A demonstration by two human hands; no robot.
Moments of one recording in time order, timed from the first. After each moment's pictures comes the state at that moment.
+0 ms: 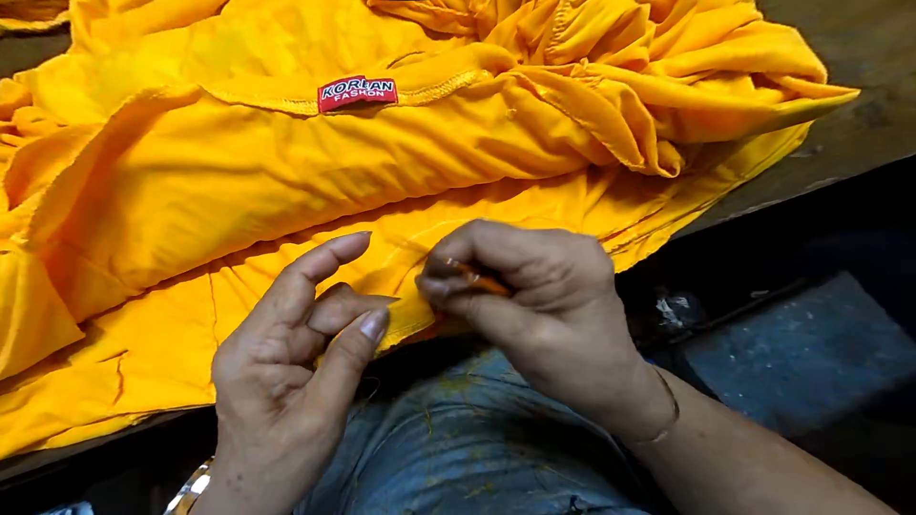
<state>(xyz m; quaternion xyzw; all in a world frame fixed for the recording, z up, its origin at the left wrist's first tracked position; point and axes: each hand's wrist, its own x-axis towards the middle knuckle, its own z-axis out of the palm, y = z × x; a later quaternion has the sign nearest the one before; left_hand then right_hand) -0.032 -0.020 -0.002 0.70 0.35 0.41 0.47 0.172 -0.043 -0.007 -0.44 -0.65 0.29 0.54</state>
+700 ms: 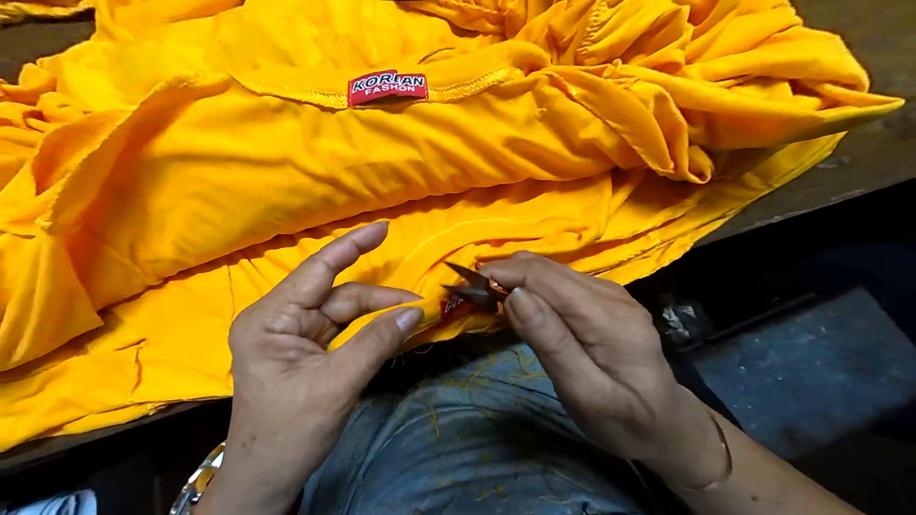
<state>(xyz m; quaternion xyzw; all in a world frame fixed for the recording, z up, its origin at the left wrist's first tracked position) -0.035 -0.014 -0.001 0.65 0.36 0.41 0.52 0.188 -0.072 -0.016 -0.50 -0.74 0.17 0.43</state>
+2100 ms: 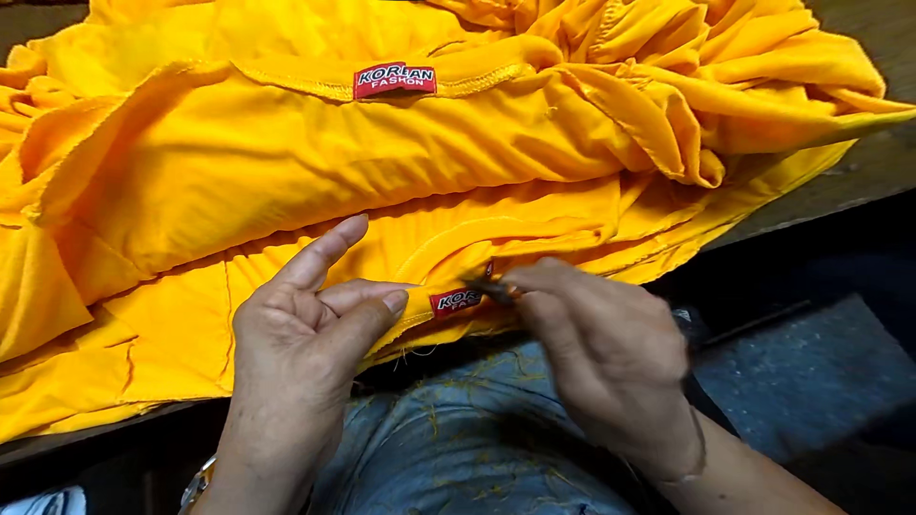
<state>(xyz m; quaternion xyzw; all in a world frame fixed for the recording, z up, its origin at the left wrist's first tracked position) -0.026 -0.016 0.004 0.51 0.44 0.42 0.60 0.187 -0.074 -0.024 -0.52 -0.72 0.10 0.45</state>
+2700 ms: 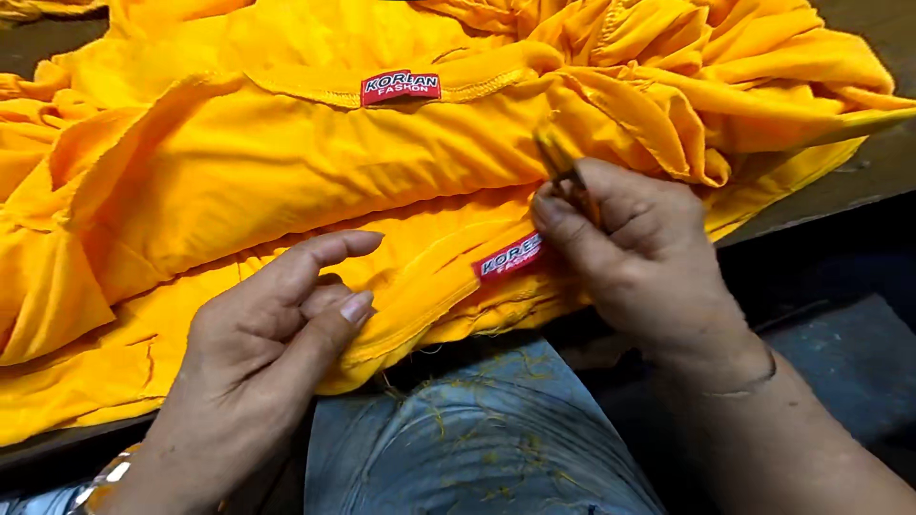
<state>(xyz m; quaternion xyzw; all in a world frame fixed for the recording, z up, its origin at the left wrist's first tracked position) -0.066 0.005 0.015 0.76 0.35 0.32 0.45 0.215 -0.030 -0.009 -0.56 -0.66 0.23 0.45</state>
